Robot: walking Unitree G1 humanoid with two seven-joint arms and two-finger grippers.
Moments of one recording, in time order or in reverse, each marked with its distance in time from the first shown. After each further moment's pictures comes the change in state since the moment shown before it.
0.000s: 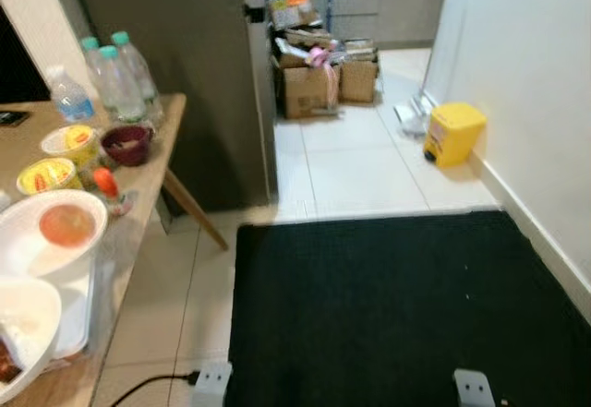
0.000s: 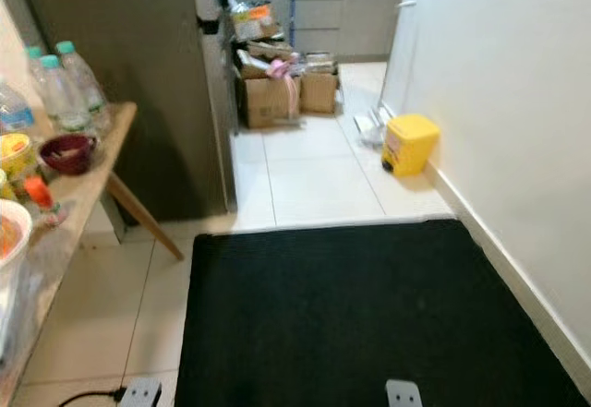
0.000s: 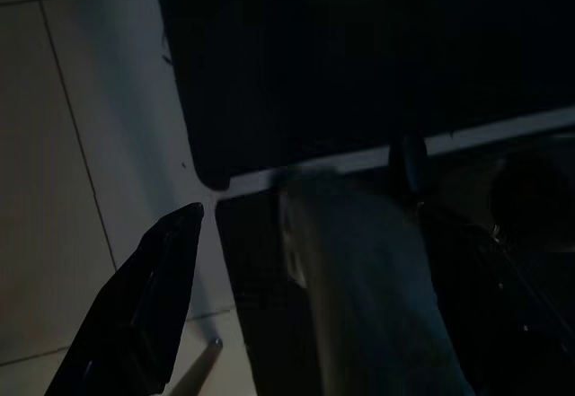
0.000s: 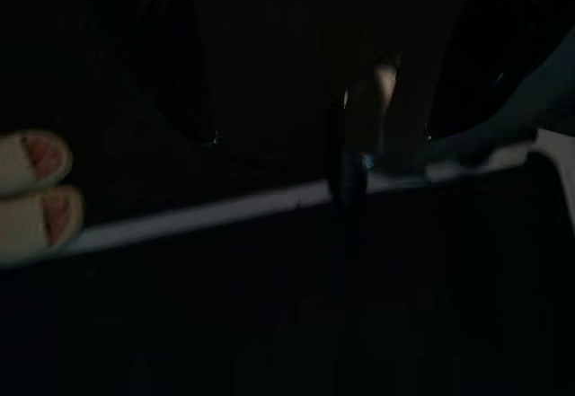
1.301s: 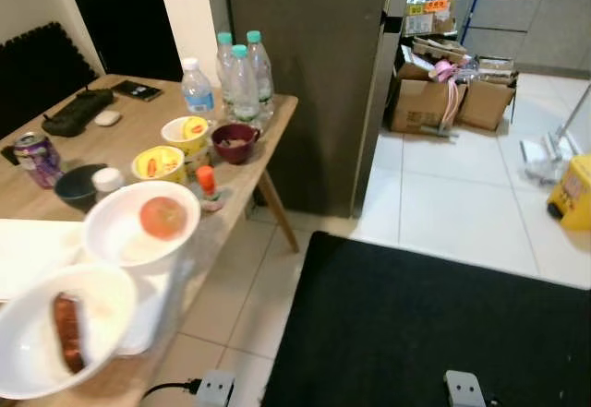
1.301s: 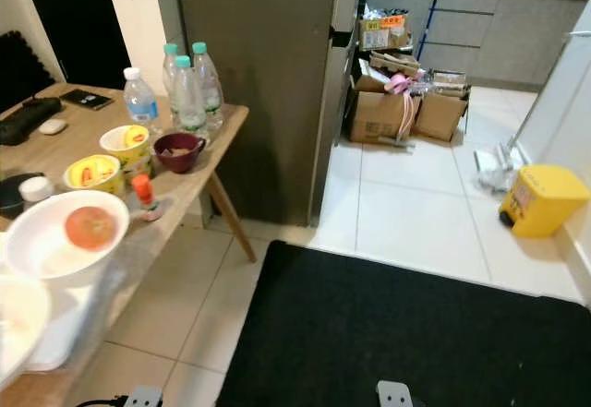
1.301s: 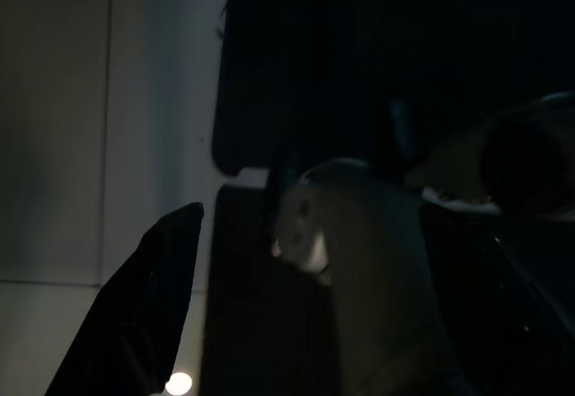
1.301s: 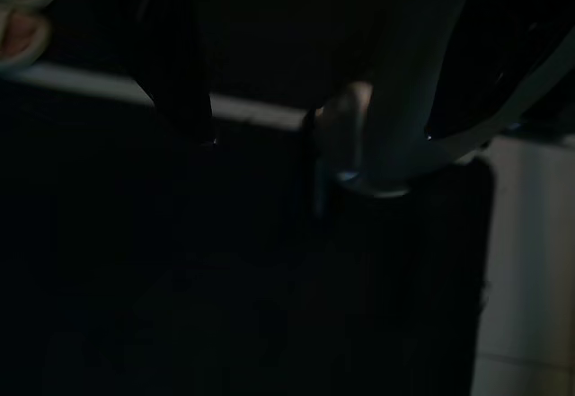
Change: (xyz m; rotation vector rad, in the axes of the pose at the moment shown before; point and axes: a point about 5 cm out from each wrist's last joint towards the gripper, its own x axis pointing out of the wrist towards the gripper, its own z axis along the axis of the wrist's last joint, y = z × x) left arm 0.000 -0.006 -0.008 0.028 0.042 -0.036; right arm 0.000 0.008 -0.006 0.013 0.017 0.067
